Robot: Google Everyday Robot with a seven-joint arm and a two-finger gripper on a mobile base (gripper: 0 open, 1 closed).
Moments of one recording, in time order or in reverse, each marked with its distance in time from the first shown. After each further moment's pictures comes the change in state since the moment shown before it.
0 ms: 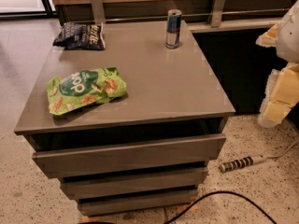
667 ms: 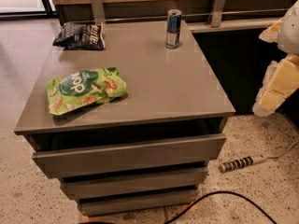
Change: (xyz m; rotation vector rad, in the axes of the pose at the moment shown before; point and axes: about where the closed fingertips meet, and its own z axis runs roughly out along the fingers) arm 0.002 -0.021 0.003 0.022 -0.063 0.079
